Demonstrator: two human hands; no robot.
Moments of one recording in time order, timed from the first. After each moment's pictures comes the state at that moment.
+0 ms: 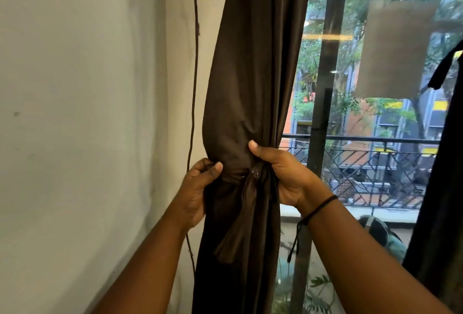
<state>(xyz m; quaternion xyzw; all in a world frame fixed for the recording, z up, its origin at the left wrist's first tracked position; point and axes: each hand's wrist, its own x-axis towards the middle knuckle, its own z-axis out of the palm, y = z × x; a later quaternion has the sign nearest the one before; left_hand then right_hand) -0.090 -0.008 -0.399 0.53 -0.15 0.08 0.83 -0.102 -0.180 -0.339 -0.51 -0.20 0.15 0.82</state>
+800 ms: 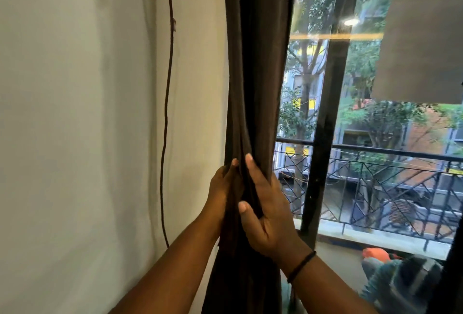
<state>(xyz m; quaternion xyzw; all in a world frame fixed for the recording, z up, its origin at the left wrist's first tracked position) -0.037 -0.161 -0.405 0.57 0.00 0.18 0.80 -0.059 -0.275 -0.420 -0.69 -0.46 -0.39 0.39</state>
